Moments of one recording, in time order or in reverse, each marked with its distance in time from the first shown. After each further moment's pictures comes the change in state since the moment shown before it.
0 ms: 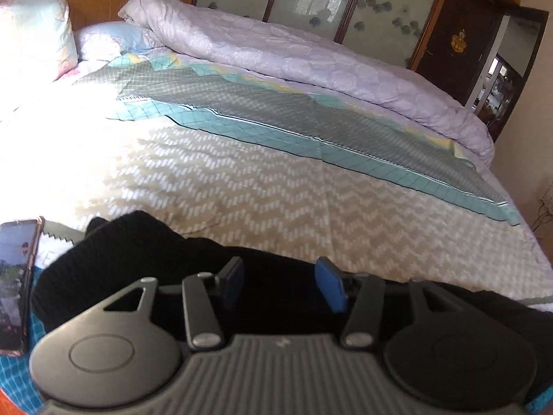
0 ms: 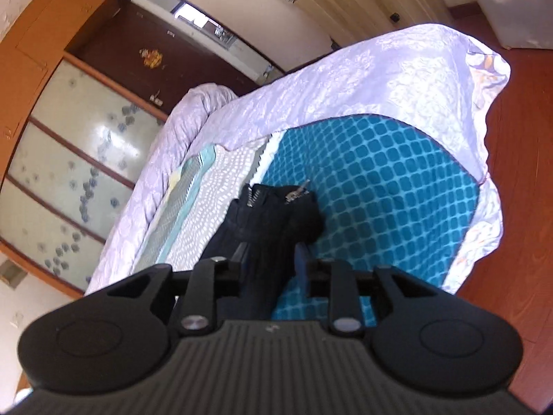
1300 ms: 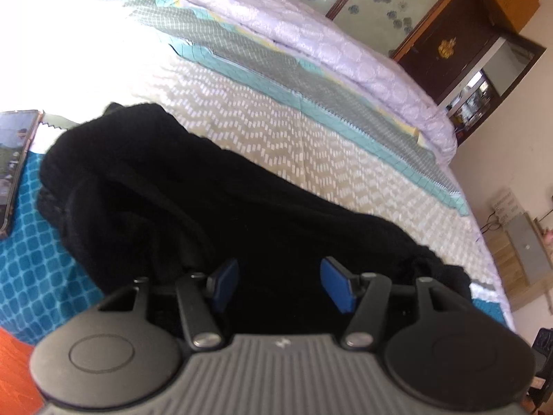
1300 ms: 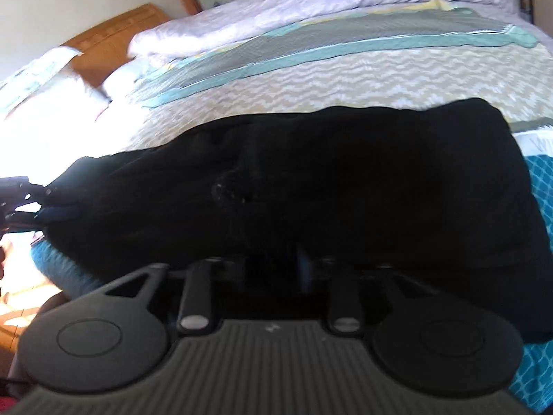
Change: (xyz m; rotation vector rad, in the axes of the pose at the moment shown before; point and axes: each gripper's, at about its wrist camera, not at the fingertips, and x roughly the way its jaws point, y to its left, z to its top) left arm -0.042 0.045 -0.054 -0.157 0.095 -0.194; right arm 0.086 0.260 -0.267 -0.882 0.585 0.264
